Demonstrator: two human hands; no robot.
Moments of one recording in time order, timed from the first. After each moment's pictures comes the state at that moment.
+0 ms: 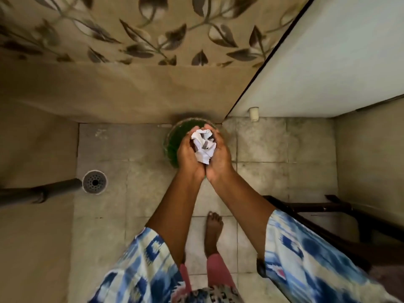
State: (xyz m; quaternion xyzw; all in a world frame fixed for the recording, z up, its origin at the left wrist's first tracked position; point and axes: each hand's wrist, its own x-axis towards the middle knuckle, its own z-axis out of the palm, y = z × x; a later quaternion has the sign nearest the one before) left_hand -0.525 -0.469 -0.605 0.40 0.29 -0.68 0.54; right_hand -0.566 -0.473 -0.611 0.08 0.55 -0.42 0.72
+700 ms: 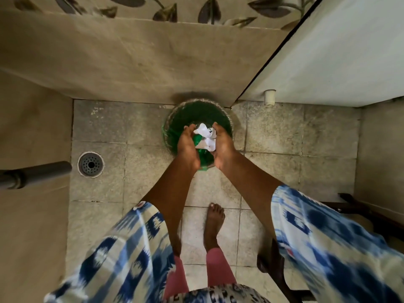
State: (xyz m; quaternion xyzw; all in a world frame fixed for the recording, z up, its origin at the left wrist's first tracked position) left_hand -0.513 -0.471 -0.682 0.64 0.09 -0.65 0.40; right_hand -0.581 -0.483 -0.695 -0.02 0.66 -0.25 0.71
